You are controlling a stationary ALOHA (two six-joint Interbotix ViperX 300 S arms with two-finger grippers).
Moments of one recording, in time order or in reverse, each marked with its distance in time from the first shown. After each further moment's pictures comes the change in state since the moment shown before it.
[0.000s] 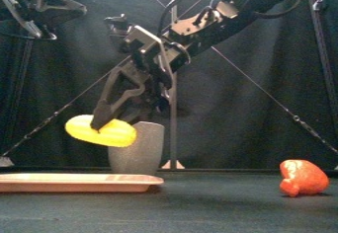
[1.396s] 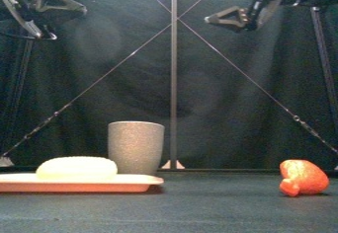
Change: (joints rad) left arm 0.002 -0.002 0.000 0.006 0.000 0.000; right arm -0.063 -1.020 0.721 -0.225 -0.405 -0.002
